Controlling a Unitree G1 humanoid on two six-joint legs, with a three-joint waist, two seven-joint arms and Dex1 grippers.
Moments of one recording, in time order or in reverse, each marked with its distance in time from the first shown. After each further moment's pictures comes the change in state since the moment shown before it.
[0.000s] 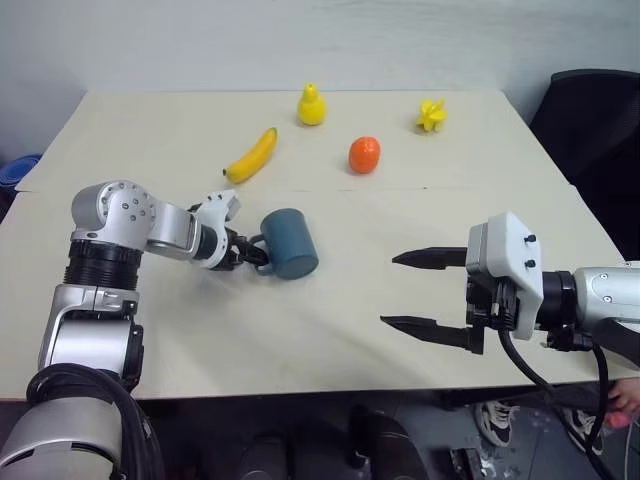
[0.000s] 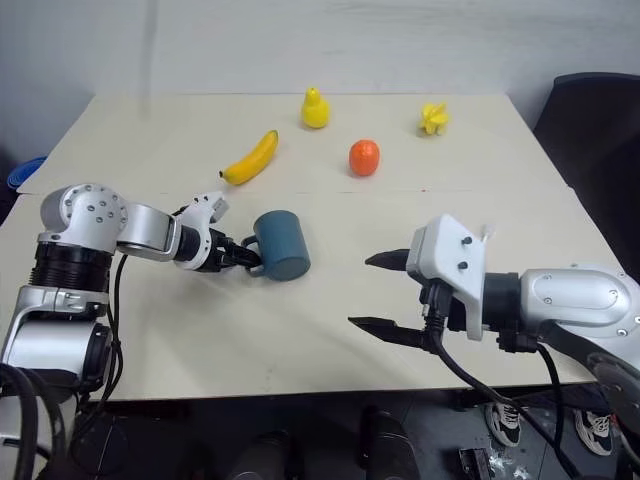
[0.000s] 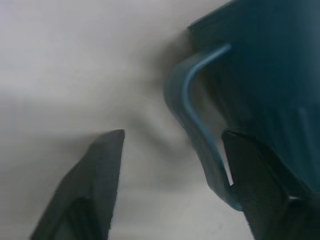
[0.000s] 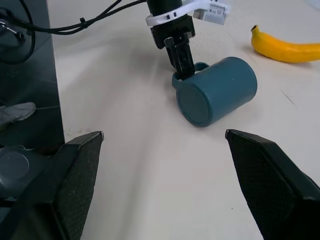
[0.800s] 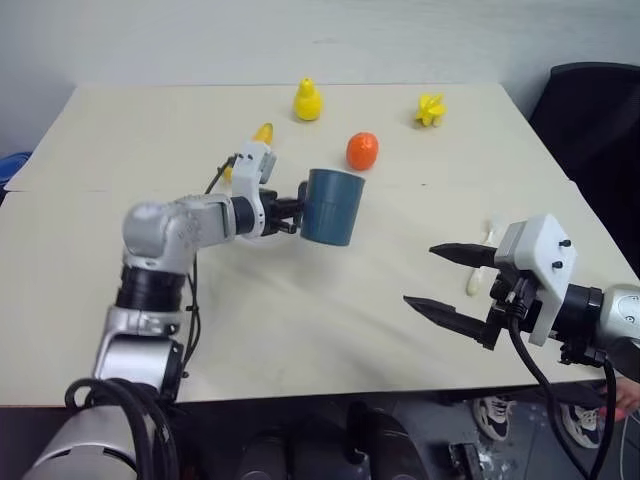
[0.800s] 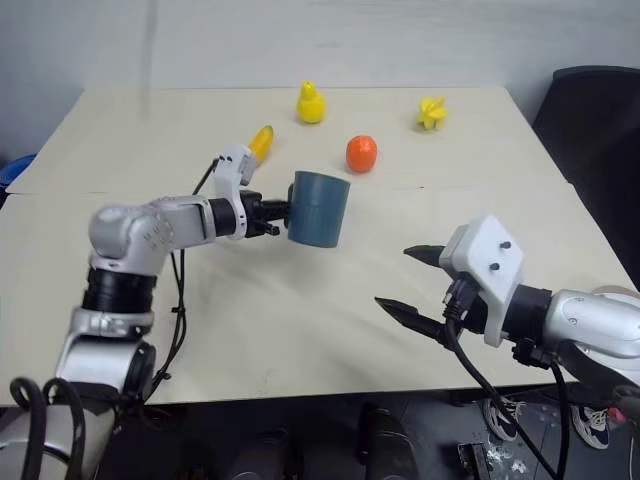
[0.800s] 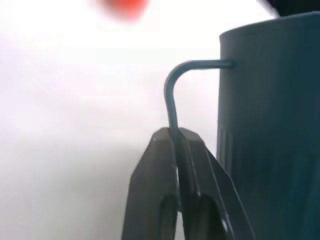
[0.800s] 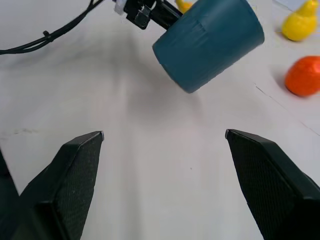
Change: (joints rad) left arm 0.232 -0.233 0.034 -0.367 0.439 -0.777 -0.395; right arm 0.234 -0.007 -0.166 -0.032 0.037 -0.031 -0.226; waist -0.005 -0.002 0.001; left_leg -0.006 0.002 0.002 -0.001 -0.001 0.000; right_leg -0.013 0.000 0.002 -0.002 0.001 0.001
